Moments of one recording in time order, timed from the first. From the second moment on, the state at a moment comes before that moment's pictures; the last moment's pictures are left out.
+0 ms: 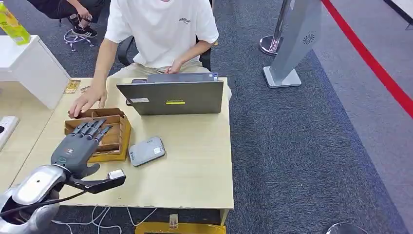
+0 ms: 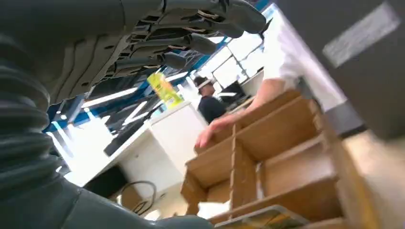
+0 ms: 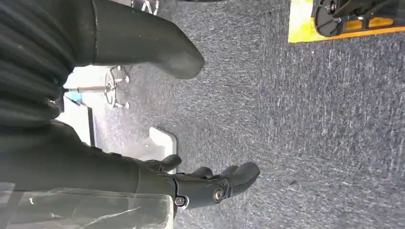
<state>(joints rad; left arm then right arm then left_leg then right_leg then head) -0.14 0.58 -0.32 -1.66 -1.17 -0.17 0.11 -0.08 0.28 -0.99 -0.19 1.30 -0.34 0.16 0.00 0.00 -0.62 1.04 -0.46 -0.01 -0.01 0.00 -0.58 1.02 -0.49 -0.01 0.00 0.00</state>
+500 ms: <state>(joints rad) -0.15 0.48 -0.31 -1.44 -1.25 -0.08 0.11 -0.08 0.28 -0.98 -0.19 1.33 -0.33 0.16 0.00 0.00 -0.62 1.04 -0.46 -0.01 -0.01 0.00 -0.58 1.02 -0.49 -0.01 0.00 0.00</state>
